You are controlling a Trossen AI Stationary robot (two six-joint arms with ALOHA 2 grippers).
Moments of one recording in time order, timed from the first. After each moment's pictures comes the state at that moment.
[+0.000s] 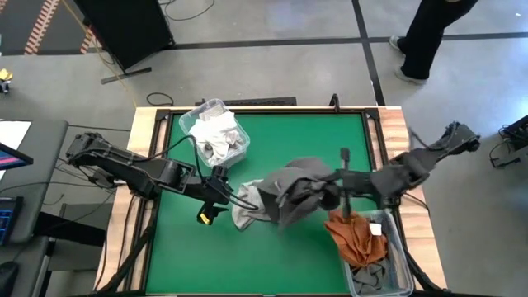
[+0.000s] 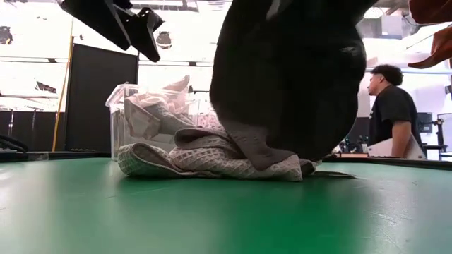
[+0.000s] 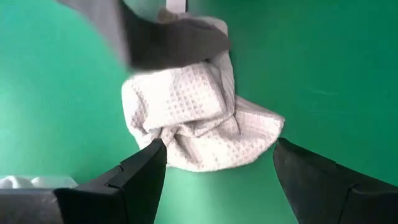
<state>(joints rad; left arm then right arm) -0.27 1.28 1.05 -0.64 -0.17 0.08 0.54 1.00 1.08 -0.41 0.61 -0.07</state>
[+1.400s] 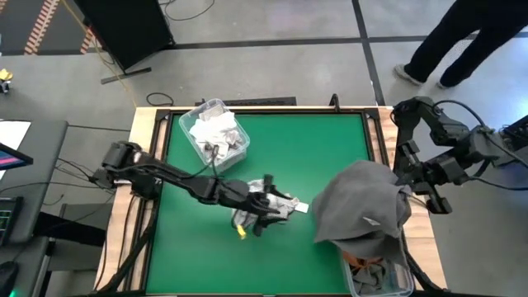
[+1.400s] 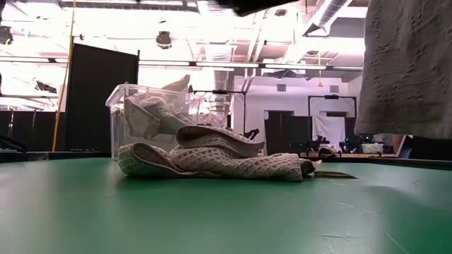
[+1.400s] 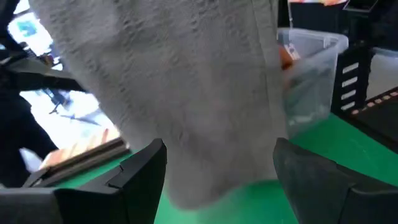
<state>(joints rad) -0.24 1.73 1.15 0.45 -0.11 0.34 1.50 0.57 1.08 -0.48 1.05 -0.24</state>
